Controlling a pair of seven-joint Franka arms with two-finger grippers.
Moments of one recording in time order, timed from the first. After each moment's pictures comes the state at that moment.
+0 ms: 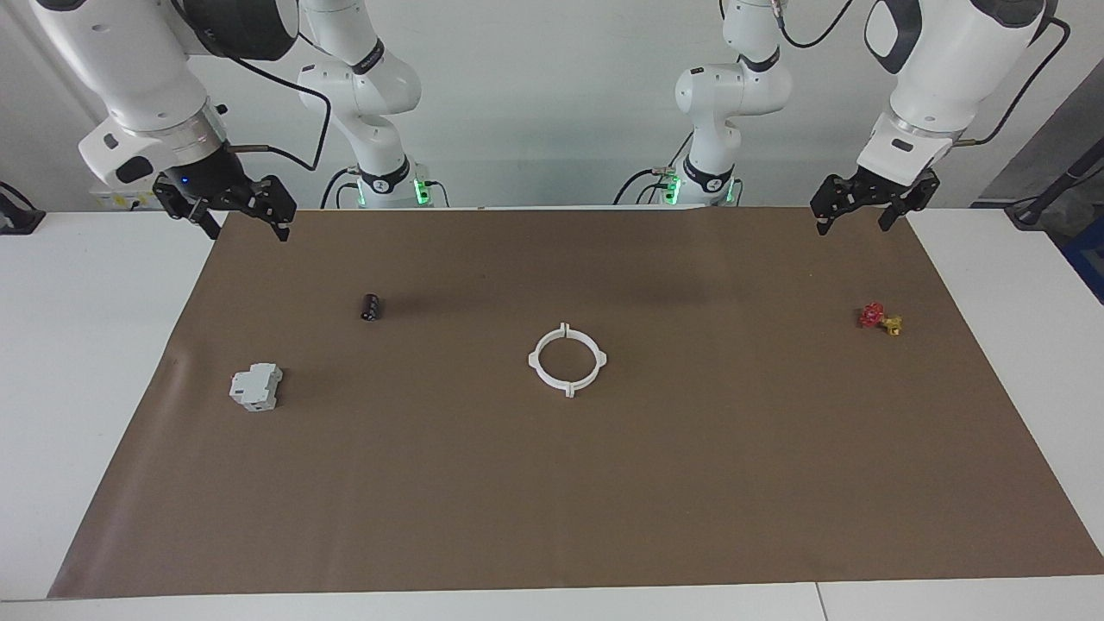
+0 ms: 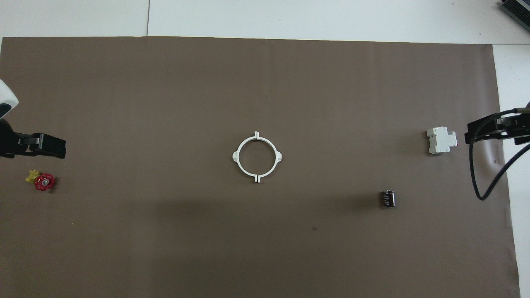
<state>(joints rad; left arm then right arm) -0.02 -0.09 -0.04 -1.72 0.07 1.59 0.00 0.02 0.03 -0.06 -1.52 -0.03 1.48 0.01</state>
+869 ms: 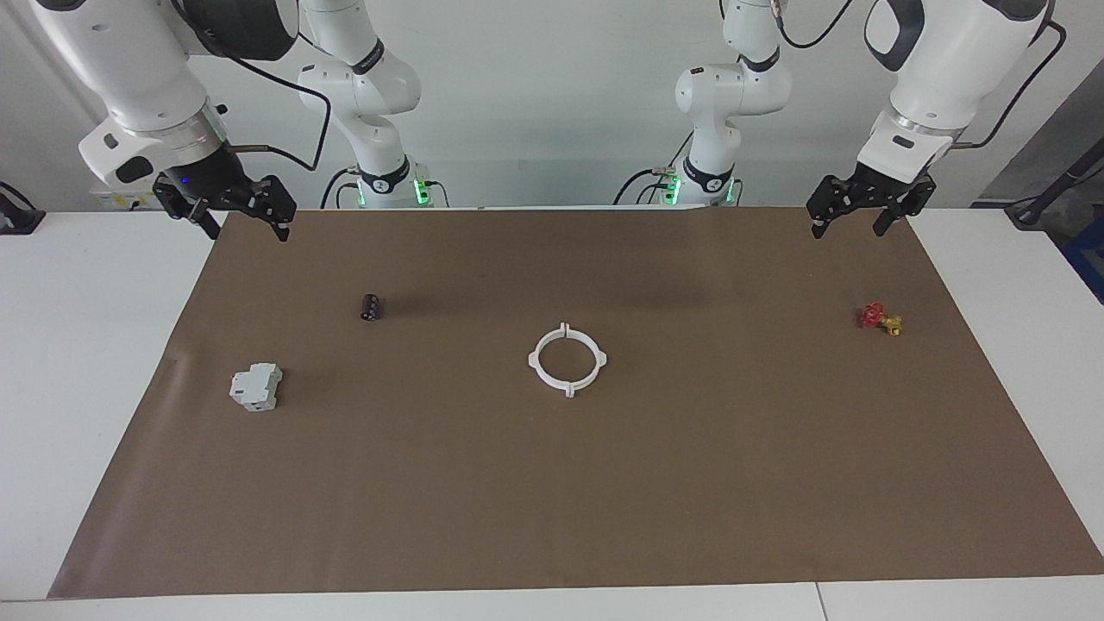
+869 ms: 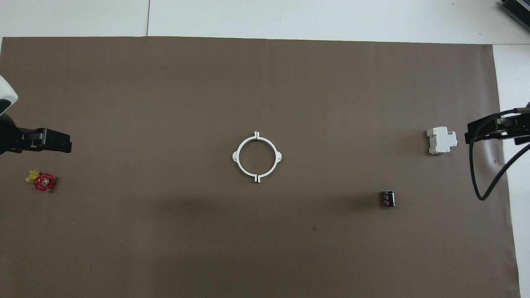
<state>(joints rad) -0.02 -0.09 -0.04 -1.72 0.02 1.63 0.00 0.02 0.03 -0.06 -1.52 -0.03 1.48 0.01</state>
